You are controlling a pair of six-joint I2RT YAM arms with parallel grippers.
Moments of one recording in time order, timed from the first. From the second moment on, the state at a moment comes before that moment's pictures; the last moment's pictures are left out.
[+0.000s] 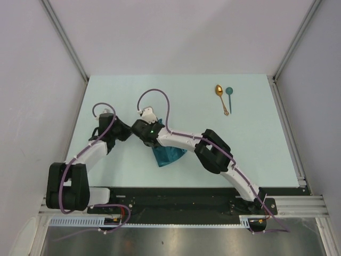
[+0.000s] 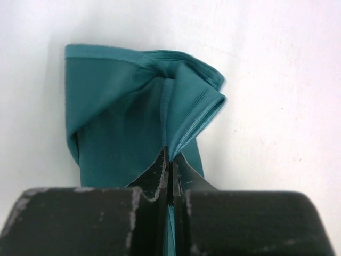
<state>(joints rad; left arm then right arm) -0.08 1.30 0.61 0.02 0.17 -0.93 1.07 2.37 1.93 -0.57 0.81 0.48</state>
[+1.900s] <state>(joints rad) -0.02 1.45 0.70 -0.16 0.45 -0.72 0.66 1.96 1.49 -0.34 -0.48 0.52</state>
